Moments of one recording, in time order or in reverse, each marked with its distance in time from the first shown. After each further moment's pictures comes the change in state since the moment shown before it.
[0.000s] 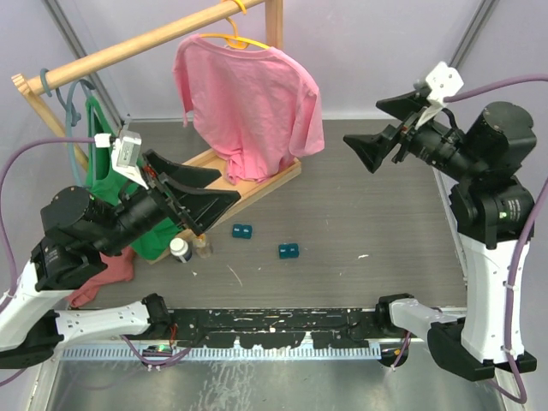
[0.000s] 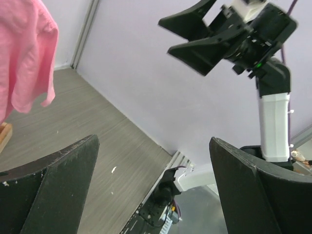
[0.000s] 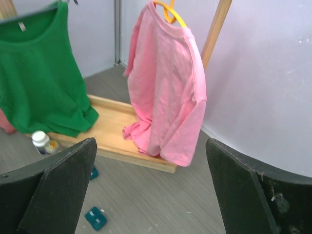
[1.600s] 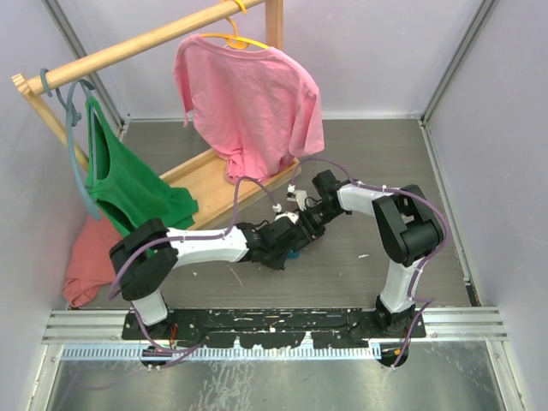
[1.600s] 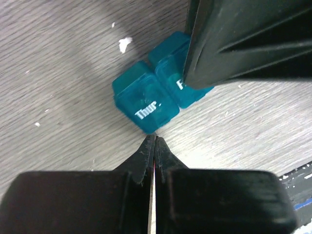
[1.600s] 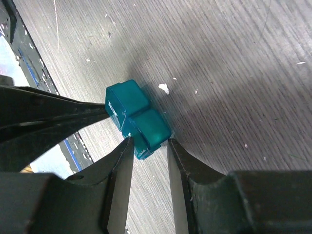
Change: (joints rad) left arm 0.017 0.896 -0.400 0.019 0.016 -0.134; right arm 0.282 0.743 -0.800 0.139 -0.154 -0.065
